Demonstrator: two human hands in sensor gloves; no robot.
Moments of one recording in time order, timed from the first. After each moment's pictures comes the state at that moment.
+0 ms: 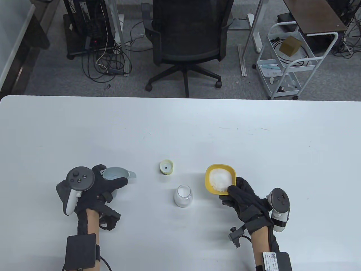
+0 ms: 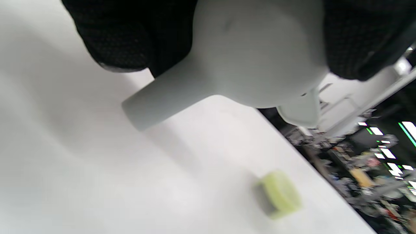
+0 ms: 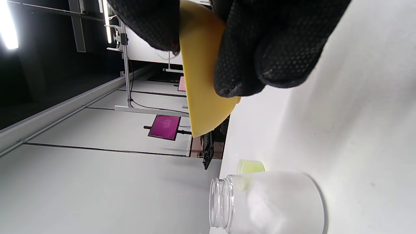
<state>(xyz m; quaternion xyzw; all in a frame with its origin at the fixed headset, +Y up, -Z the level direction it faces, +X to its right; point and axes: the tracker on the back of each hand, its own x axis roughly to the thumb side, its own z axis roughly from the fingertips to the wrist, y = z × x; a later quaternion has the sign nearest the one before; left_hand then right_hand) -0.261 -0.723 -0.216 -0.04 0.06 0.39 0.92 0.225 -0.770 -0.206 0.04 0.10 0.71 0.70</state>
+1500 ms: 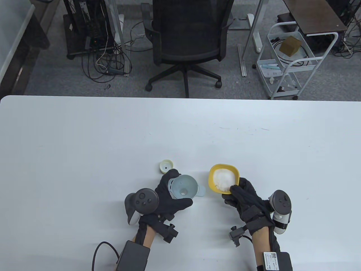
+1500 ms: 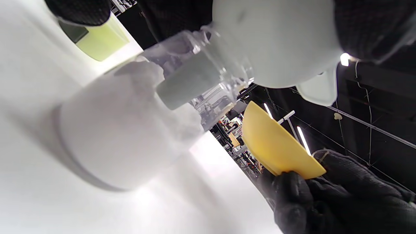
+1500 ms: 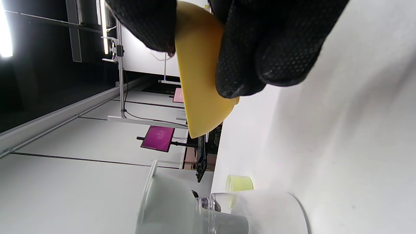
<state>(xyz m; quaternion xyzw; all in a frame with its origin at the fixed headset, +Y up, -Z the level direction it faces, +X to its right) -0.105 -0.770 -0.203 0.00 -0.15 0.47 0.87 0.230 -0.773 -0.204 0.01 0.08 0.72 0.69</state>
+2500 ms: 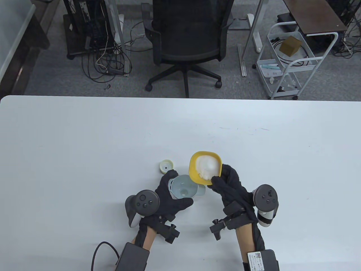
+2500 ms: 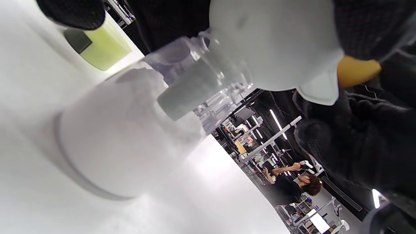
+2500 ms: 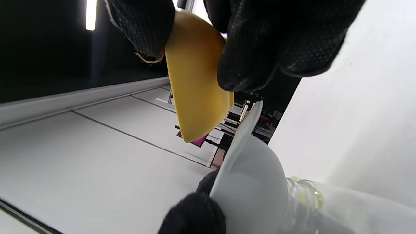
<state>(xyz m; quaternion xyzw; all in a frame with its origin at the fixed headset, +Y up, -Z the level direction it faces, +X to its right) -0.103 -0.770 -0.200 0.01 -0.13 0.46 0.88 0.163 -0.709 -0.206 0.11 -0.02 0.78 0.62</state>
